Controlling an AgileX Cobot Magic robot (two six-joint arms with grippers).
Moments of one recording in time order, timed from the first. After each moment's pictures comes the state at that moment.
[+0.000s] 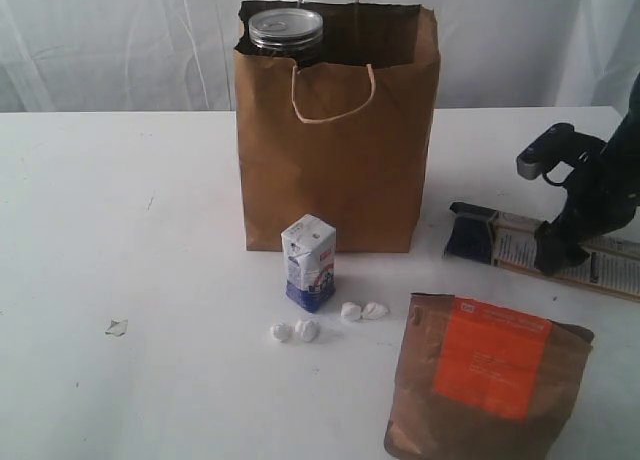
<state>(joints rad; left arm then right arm) -0.01 0.00 0.02 1.65 -0.13 -1.69 -0.09 2.04 -1.37 0.09 0.77 -0.86</state>
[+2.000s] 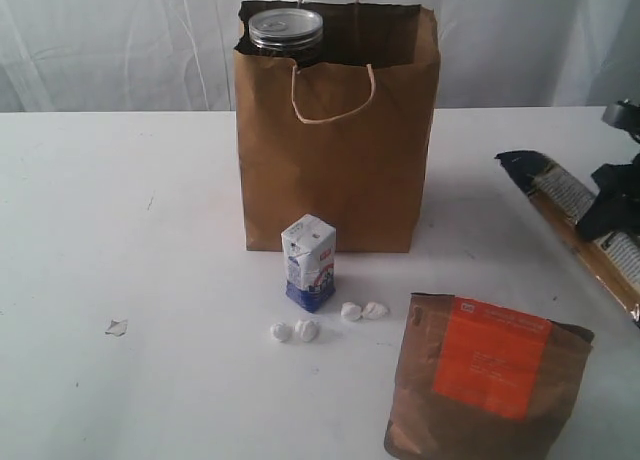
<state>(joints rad) -0.01 0.00 0.02 1.65 -0.13 -1.69 -0.37 2.08 -1.51 0.56 1.20 -0.76</state>
